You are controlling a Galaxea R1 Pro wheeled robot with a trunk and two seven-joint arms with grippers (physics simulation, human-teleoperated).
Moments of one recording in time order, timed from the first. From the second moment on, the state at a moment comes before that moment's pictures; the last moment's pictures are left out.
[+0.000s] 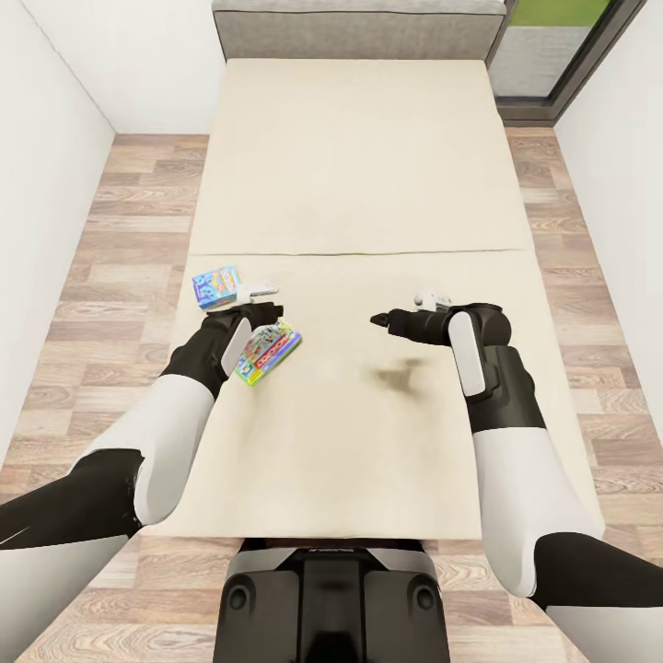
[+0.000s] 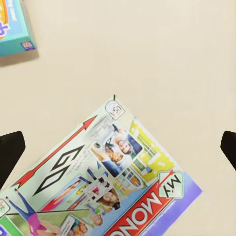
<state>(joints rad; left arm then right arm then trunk) -1.32 -0.14 0.07 -0.56 0.02 0.40 0.09 -1.09 0.12 -0.06 -1.20 -0.27 1.04 0.04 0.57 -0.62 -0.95</state>
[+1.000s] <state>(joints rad) -1.32 -0.14 0.07 -0.56 0.02 0.38 0.09 -1.09 0.12 -0.05 -1.20 -0.27 1.04 0.04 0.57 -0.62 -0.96</state>
